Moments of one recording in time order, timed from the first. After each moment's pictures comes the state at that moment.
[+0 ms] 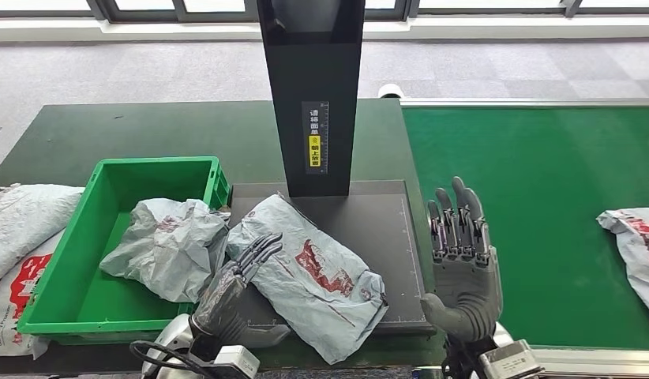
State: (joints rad) left arm 0.04 -0.24 -0.29 -1.56 -0.76 0.12 -0.63; right arm 0.13 0.19 0.09 -1.76 0.25 0.08 -0.70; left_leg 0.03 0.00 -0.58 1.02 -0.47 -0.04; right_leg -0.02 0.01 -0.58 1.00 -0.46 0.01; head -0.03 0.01
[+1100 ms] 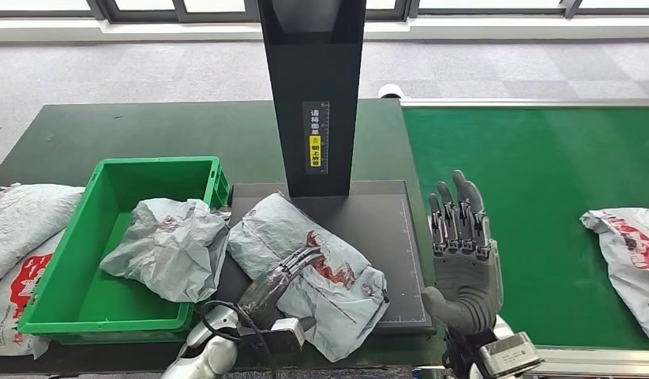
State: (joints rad) left arm -0.21 -0.29 -0.41 -1.03 -0.80 0.16 -0.57; right arm 0.10 0.18 0.09 -1.75 0.25 0.08 -0.70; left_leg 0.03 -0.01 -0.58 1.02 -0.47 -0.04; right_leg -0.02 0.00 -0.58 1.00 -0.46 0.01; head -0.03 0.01
